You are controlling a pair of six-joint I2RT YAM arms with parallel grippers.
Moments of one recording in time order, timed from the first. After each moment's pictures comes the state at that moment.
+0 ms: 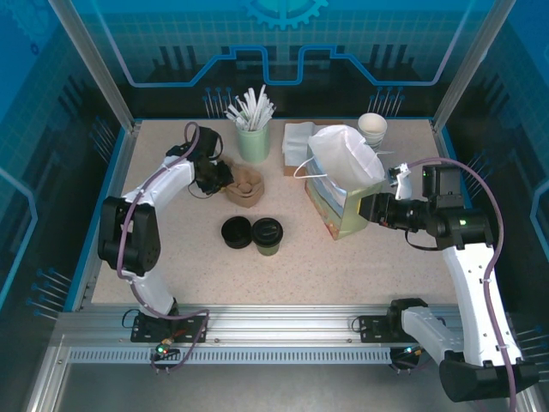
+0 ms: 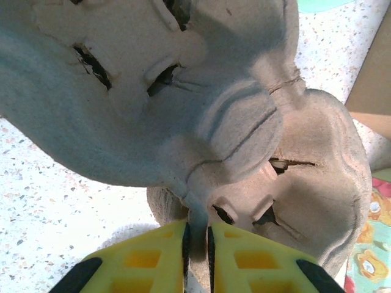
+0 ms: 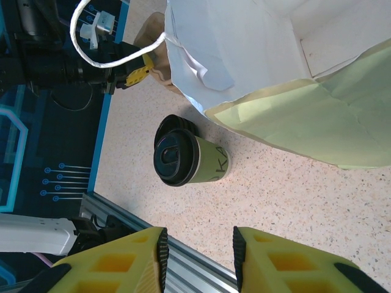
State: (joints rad) left arm -0.18 1.77 1.39 -0.75 0.18 -0.71; right arm 0.04 0.93 1.17 -1.09 -0.68 0.36
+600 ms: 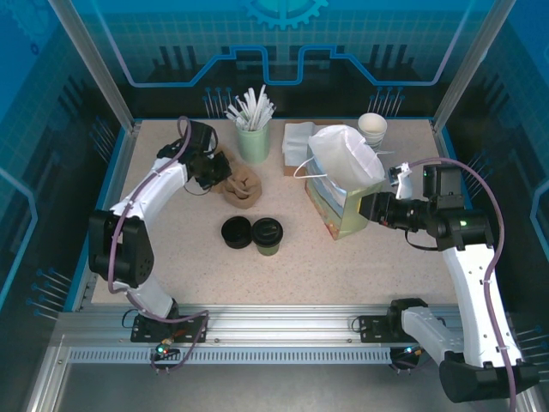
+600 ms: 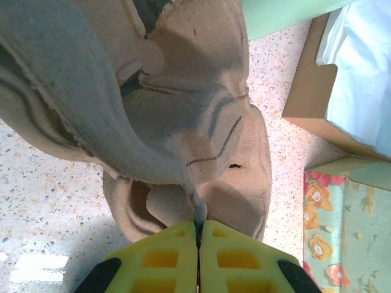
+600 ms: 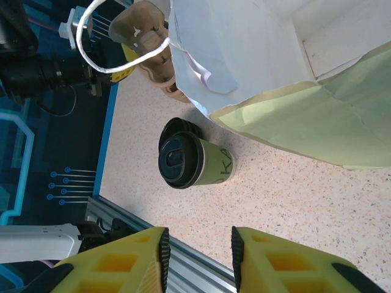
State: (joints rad) left arm -0.18 1.67 1.39 -0.72 0.20 -0.72; right arm 0.04 0.92 1.17 -1.08 -0.69 0.39
